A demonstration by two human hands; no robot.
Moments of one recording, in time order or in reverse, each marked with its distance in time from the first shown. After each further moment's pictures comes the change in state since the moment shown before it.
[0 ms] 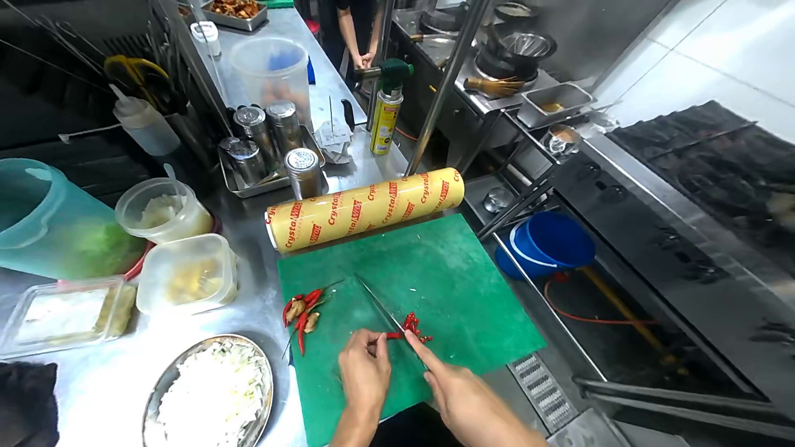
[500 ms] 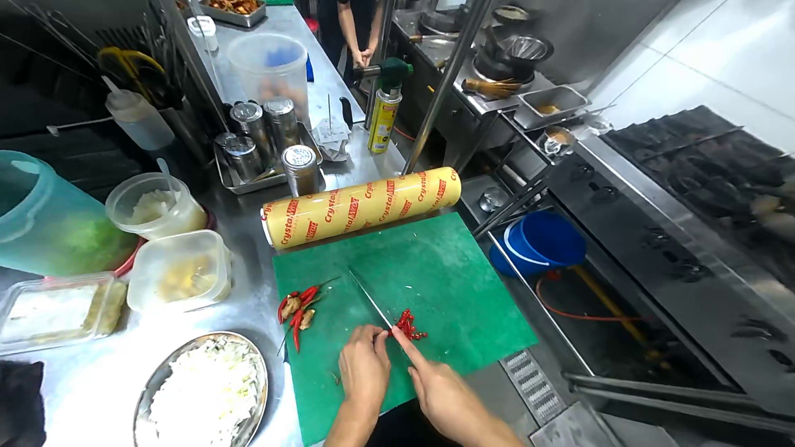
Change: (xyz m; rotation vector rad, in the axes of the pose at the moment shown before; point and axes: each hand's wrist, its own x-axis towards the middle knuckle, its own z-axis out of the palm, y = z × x) left_hand 0.002 0.014 -0.006 0.163 -0.225 -0.048; right_hand 0.012 0.001 0.016 0.015 0.032 -0.003
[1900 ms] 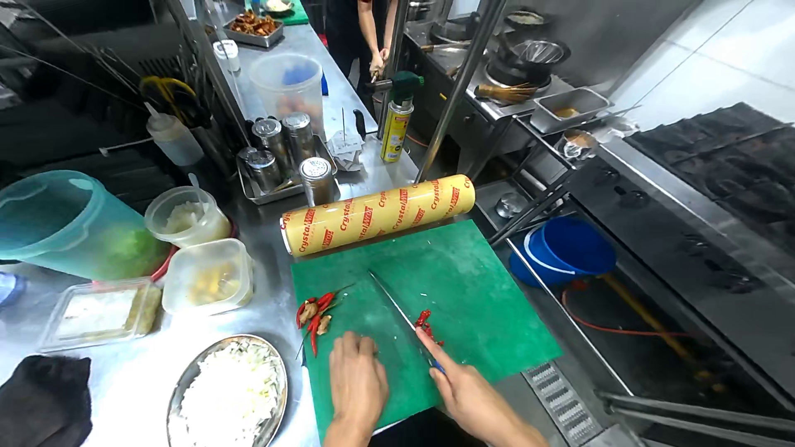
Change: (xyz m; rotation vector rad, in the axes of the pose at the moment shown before) left_hand -0.003 -0.013 -0.045 0.324 -0.112 0.035; right_hand 0.006 0.019 -0.004 0.099 0.074 -0.063
